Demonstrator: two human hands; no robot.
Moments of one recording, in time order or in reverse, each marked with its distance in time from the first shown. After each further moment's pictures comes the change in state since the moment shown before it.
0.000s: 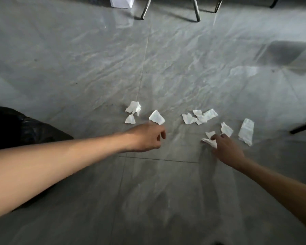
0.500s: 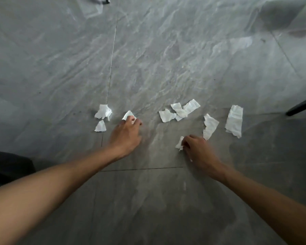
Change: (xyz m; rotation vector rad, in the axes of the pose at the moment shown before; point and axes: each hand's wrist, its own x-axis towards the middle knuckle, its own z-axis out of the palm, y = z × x) left_hand 0.119 -0.030 0.070 0.298 0.260 -0.195; right_hand 0.028 0.010 0.045 0.305 0.116 -0.213
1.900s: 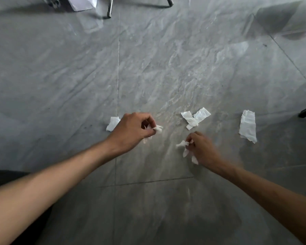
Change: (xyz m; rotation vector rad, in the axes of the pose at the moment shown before) left_hand -0.009 -0.007 -0.109 -0.488 0.036 0.165; right_hand 0.034 -0.045 -0.002 0.206 0.032 0.112
